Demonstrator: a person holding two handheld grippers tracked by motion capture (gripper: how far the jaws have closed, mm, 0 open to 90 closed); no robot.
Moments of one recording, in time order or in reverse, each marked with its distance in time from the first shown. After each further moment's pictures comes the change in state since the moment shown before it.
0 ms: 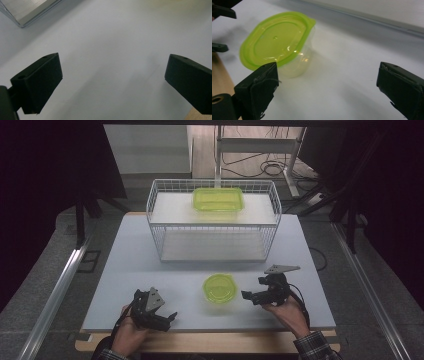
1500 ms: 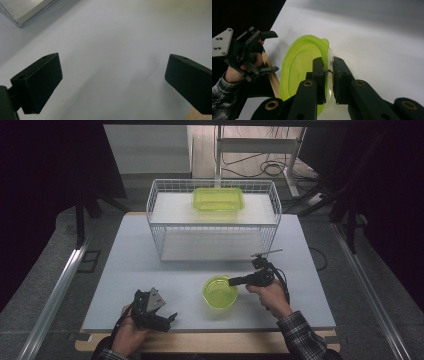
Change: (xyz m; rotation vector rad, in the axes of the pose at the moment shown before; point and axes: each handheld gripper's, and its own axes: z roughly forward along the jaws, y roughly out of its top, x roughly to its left) left arm -0.001 0.000 0.001 0.007 0.002 0.011; right arm -0.013 0.041 0.043 0.150 0.330 0.301
